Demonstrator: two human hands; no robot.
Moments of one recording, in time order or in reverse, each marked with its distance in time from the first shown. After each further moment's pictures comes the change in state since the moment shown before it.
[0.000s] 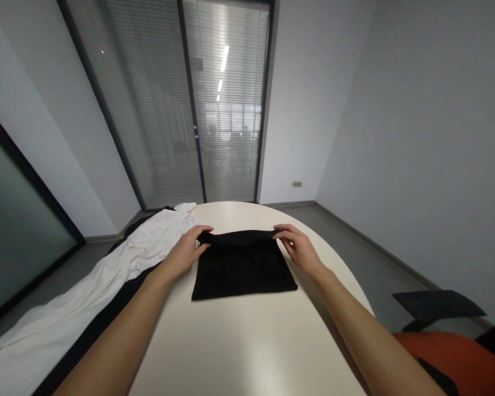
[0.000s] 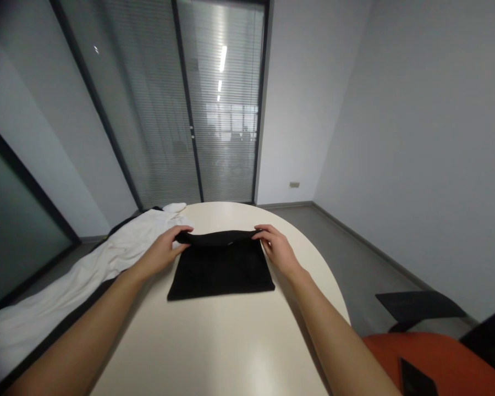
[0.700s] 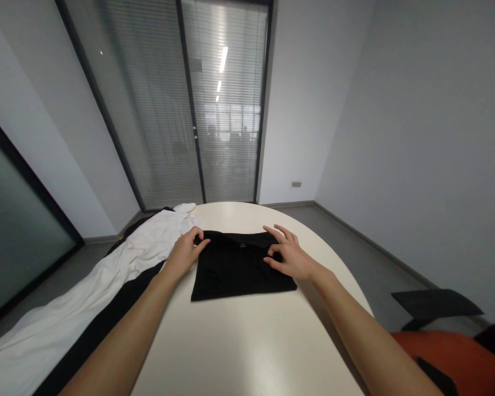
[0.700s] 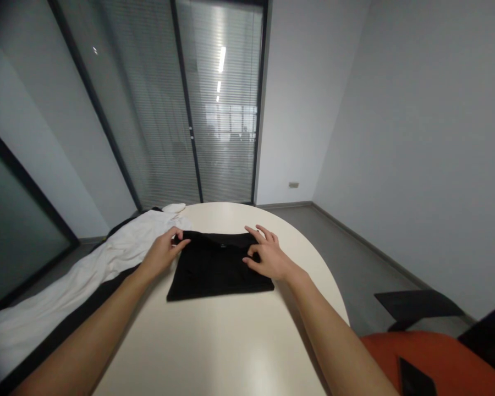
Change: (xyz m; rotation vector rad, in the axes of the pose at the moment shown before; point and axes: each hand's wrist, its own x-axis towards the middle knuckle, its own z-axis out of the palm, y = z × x) left_hand -0.003 -0.016 0.013 0.091 0.104 -0.137; right_hand -0.004 -0.019 0.005 -0.277 -0.310 -0.088
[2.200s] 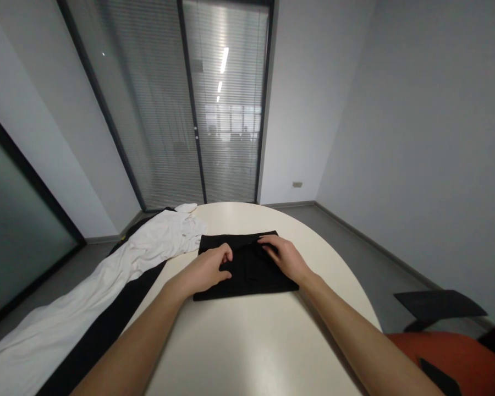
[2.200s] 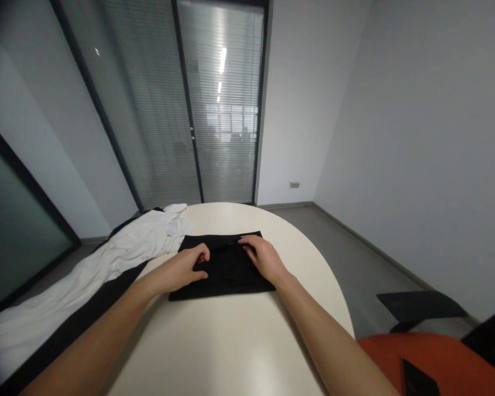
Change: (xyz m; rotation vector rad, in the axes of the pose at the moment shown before) left_hand -0.024 0.079 -0.004 0.126 -0.562 0.044; right_hand 0.012 -0.009 0.026 0.257 0.203 0.076
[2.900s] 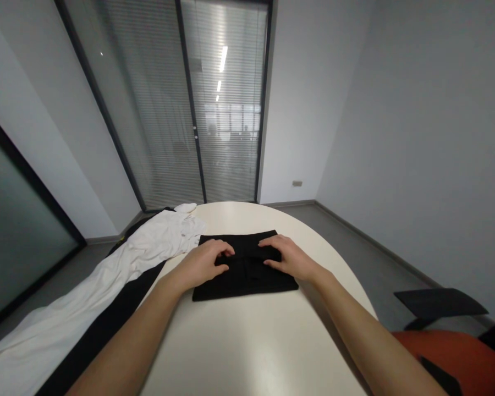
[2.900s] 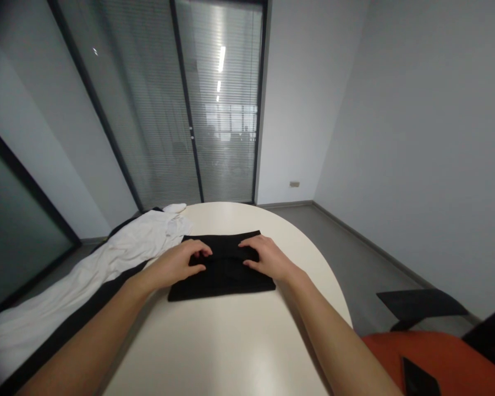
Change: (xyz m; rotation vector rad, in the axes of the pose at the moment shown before) left_hand 0.006 -0.015 -0.004 -0.018 0.078 0.148; right_hand -0.003 0.000 -0.024 -0.086 -0.199 -0.100
